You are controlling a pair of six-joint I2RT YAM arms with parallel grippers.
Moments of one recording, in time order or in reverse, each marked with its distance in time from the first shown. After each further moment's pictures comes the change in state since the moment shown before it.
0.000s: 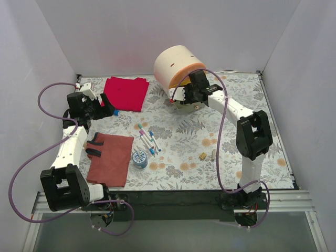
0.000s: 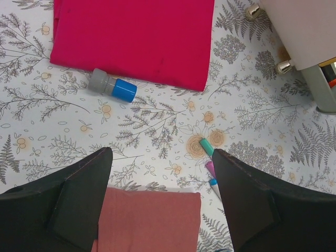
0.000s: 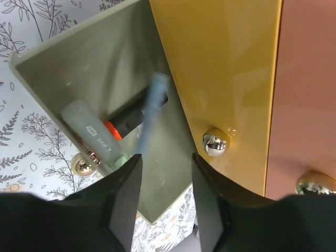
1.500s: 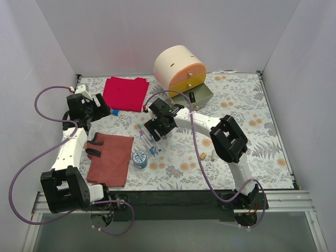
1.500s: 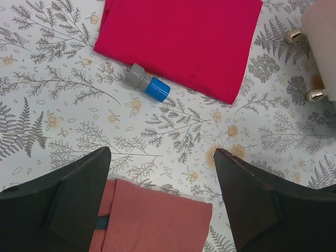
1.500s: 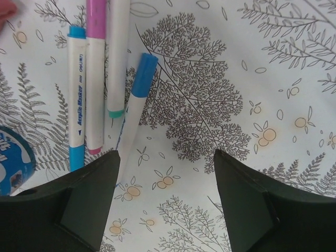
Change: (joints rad) left arm 0.008 -0.019 -0.023 0.002 -0.164 -0.083; right arm 0.384 0.165 0.058 -0.187 0.037 1.404
